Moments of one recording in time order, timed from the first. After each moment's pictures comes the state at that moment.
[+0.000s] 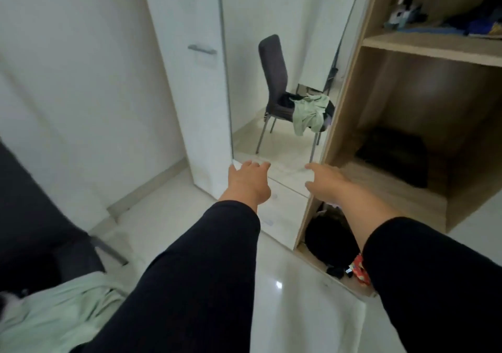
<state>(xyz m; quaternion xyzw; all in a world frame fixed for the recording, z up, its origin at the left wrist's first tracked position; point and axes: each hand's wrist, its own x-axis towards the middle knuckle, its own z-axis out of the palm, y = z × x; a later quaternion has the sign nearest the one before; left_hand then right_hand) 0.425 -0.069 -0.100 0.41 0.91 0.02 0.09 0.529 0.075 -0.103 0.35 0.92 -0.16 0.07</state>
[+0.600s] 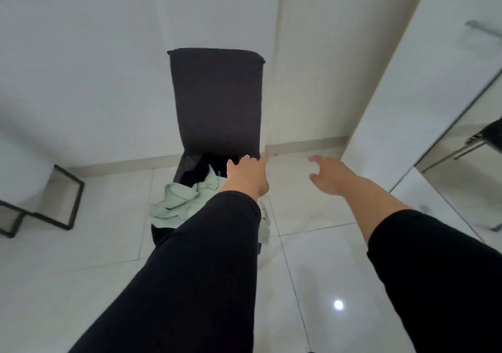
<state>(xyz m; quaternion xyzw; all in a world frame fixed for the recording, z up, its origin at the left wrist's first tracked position) 0.382 -0.473 -0.145 0.02 0.99 0.06 0.13 0.360 -0.287 -0.144 -0.03 0.98 -0.14 0.16</state>
